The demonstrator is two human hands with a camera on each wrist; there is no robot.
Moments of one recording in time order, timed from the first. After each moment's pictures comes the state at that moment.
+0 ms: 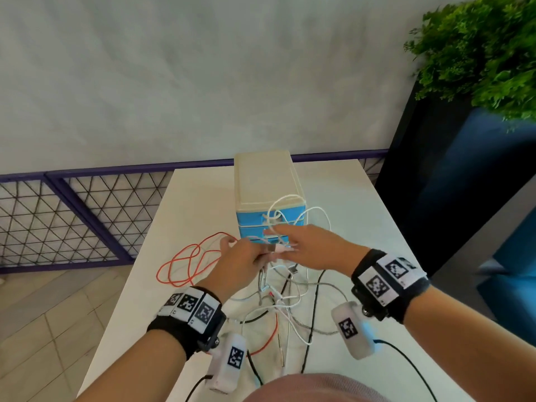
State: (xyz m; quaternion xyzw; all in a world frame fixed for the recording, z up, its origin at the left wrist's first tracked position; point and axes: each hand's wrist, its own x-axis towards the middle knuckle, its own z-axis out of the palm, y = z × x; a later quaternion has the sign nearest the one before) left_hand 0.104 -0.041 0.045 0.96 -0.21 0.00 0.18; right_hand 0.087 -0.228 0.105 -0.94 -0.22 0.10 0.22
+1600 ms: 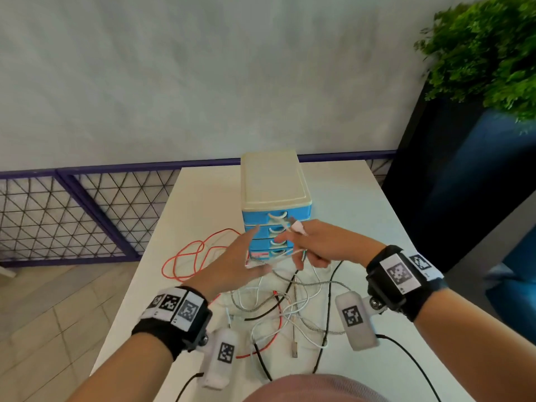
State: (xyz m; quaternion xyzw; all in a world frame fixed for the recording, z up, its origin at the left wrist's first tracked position) left_hand 0.090 -0.013 0.065 0.90 -0.16 -0.17 0.37; right_hand 0.090 -0.234 0.124 -0.84 -0.14 0.27 0.44
